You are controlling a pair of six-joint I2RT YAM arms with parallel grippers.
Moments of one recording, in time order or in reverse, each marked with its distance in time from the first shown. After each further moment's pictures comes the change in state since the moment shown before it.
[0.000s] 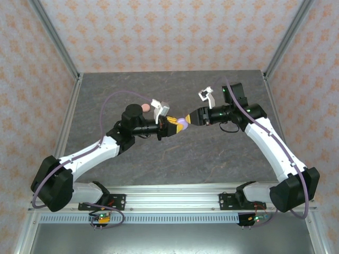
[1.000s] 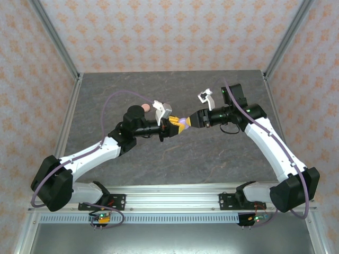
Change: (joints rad) left arm -0.039 0.000 0.000 0.019 -0.061 0.109; right arm 0.006 0.000 0.000 -0.045 0.018 -0.035
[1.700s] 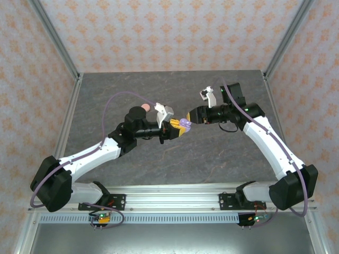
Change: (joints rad) left arm -0.019 -0.008 0.000 -0.046 0.000 0.048; right arm 0.003 0.021 0.001 0.046 0.156 0.089
